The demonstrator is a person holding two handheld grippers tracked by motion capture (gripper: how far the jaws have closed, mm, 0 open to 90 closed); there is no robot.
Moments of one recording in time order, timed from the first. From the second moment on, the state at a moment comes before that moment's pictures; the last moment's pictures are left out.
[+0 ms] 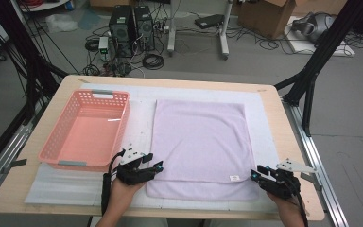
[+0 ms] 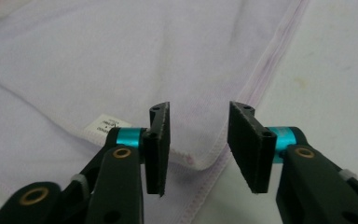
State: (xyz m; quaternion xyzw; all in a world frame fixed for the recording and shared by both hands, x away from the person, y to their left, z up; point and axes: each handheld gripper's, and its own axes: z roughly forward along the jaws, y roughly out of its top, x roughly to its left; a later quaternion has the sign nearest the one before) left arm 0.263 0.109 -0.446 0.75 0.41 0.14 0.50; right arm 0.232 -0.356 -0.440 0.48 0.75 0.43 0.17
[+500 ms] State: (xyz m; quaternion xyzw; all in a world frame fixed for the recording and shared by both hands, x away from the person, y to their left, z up) left arm 0.243 0.119 -0.448 0.75 0.43 0.15 0.47; right arm 0.214 -0.357 -0.444 0.47 0.76 0.41 0.16
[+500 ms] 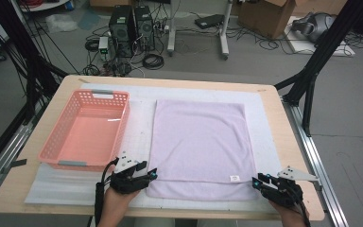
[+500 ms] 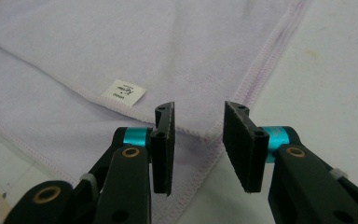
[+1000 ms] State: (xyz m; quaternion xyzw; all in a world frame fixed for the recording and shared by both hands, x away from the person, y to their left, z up) left arm 0.239 0.116 -0.454 0.78 0.42 0.14 0.44; right arm 0.217 -0.350 -0.447 0.46 0.78 0.40 0.18
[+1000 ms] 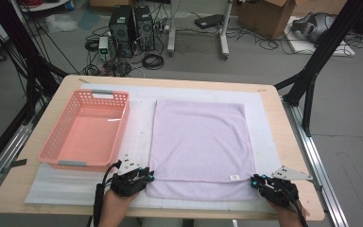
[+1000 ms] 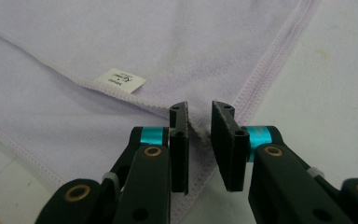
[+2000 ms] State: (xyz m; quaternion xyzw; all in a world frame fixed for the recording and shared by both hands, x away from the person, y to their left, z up) left arm 0.241 0.117 -0.450 0.76 0.42 0.13 0.47; right arm 0.216 -0.347 -0.445 0.44 0.78 0.41 0.18
